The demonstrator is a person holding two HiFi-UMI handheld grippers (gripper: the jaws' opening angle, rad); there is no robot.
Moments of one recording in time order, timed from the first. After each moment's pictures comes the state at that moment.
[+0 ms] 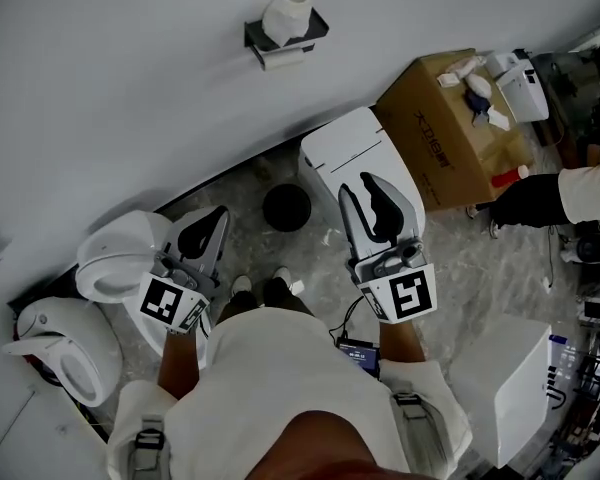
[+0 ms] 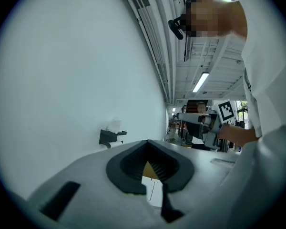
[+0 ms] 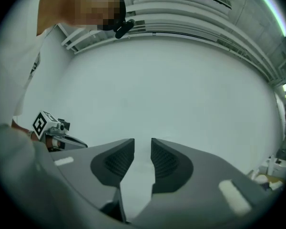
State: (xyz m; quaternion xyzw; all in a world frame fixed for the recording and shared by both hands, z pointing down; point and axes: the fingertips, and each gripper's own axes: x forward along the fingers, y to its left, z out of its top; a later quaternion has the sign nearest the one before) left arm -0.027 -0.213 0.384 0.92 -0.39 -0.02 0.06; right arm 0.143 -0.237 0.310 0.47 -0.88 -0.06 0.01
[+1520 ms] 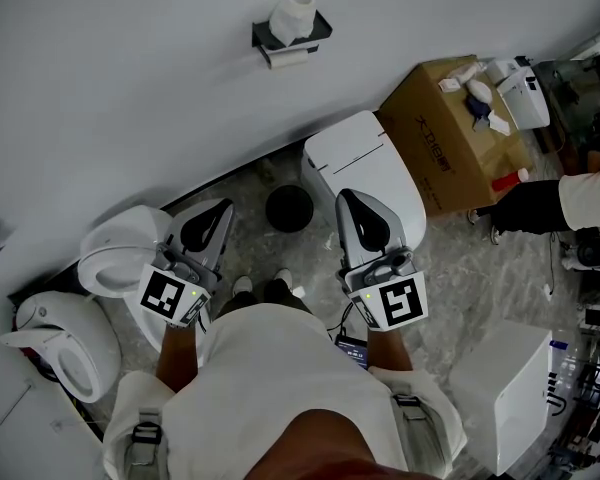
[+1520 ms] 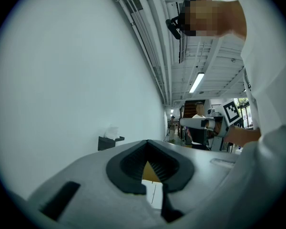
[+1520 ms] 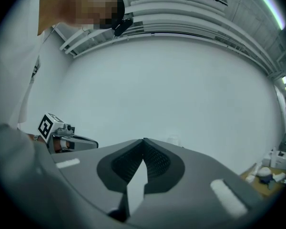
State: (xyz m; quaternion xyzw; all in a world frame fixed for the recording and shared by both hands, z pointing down) left arm -0.023 -0.196 0.361 0.92 -0.38 -0.02 0.03; right arm 0.127 -0.200 0.311 0.46 -0.89 -0.03 0.00
